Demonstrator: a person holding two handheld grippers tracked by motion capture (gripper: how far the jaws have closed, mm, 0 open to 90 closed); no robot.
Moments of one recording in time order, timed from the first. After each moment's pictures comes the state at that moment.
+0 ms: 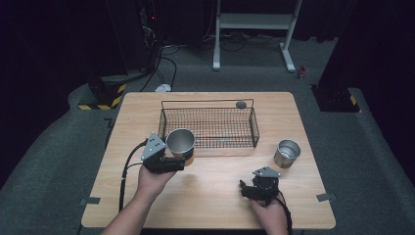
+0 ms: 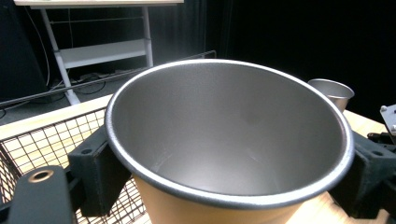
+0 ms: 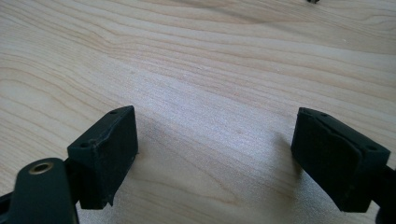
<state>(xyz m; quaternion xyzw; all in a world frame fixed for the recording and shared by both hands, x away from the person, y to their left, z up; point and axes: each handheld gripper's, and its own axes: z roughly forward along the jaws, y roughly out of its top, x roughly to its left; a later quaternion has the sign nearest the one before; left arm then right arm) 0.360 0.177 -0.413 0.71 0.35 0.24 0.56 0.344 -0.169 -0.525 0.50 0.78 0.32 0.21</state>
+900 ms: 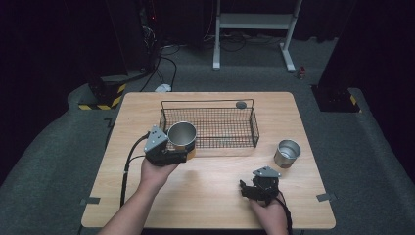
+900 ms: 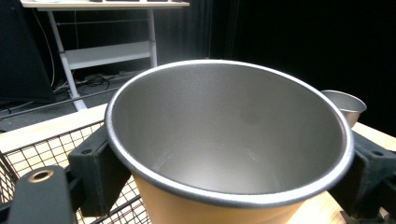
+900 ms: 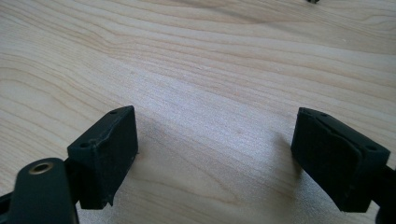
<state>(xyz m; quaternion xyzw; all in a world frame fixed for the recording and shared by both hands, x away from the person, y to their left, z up) 0.376 0.173 -0.404 0.71 0.36 0.25 0.56 0.344 -0.169 -0.525 0.50 0.78 0.32 0.21</state>
